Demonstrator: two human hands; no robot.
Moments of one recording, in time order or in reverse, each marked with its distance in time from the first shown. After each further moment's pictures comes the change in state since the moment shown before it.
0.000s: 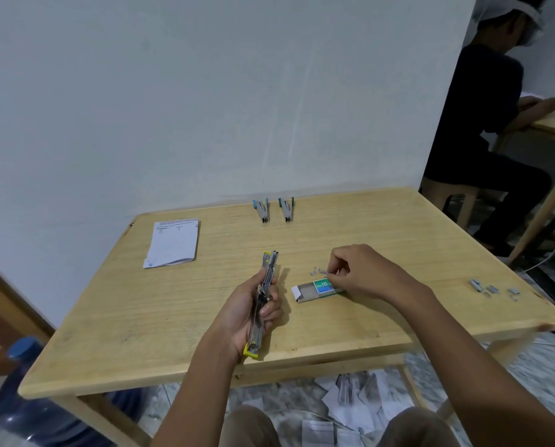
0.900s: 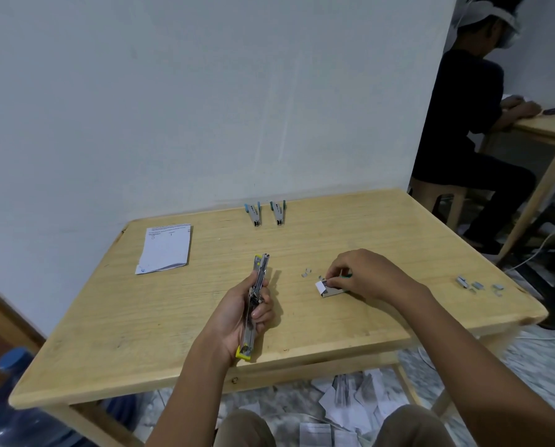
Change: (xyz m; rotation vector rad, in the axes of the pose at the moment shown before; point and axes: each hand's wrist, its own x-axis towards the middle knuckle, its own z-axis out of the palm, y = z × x) left_hand 0.005 -0.003 -0.004 0.038 0.015 -0.006; right_hand -0.003 0.026 -0.003 -0.185 -0.011 -0.006
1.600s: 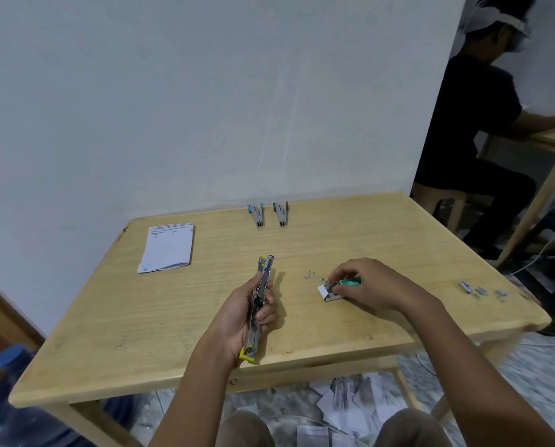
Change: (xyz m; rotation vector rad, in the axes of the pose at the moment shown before) left_hand -0.002 0.001 0.001 0.044 -0.019 0.000; right_hand -0.014 -0.003 -0.001 0.219 -0.061 0.065
